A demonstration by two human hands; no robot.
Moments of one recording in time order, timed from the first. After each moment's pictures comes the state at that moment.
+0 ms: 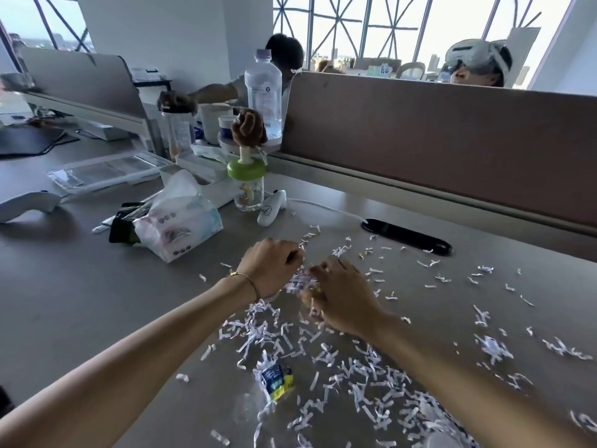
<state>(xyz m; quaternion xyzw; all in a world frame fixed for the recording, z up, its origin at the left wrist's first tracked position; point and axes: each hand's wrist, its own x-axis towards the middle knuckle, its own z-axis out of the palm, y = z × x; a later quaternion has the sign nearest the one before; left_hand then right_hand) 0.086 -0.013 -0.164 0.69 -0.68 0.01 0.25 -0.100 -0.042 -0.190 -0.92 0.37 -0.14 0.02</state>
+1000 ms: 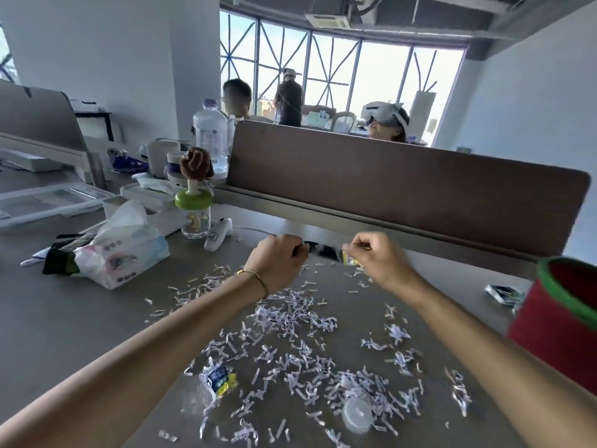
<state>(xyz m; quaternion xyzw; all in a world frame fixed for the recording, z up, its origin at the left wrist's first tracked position) -0.022 -0.004 -0.088 0.63 -0.71 -0.03 0.33 -0.237 -0.039 -0.067 -0.78 0.49 -0.35 0.17</state>
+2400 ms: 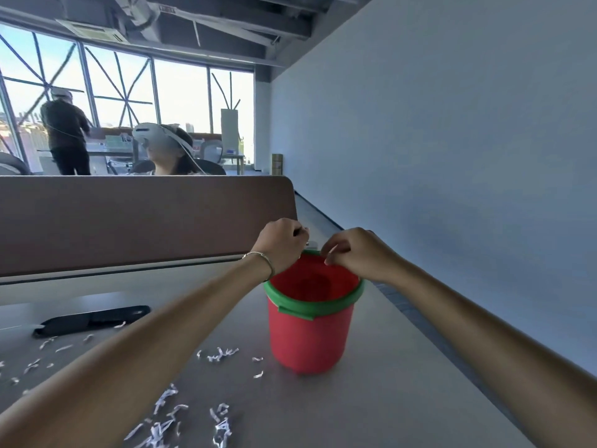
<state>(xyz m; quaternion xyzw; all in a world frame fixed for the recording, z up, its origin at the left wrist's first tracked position) -0.441 -0.059 0.010 0.37 -0.84 -0.20 0.35 -0.607 0.035 0.016 -0.66 0.69 -0.29 0.07</state>
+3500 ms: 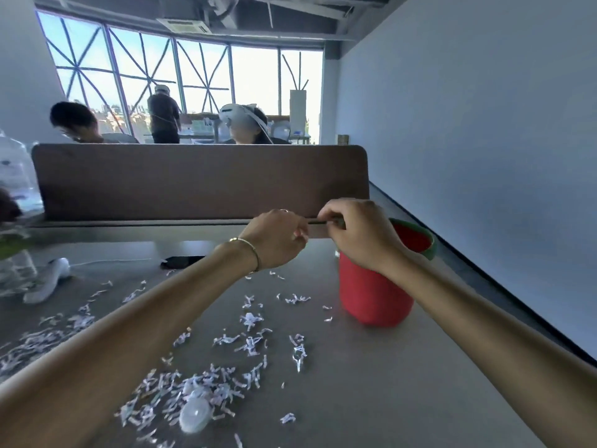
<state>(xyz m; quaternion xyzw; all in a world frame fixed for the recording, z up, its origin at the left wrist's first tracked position) -0.291 -0.010 -0.009 0.45 -0.87 0.01 0.20 -0.473 0.049 -0.003 -0.74 0.56 -0.36 -0.07</state>
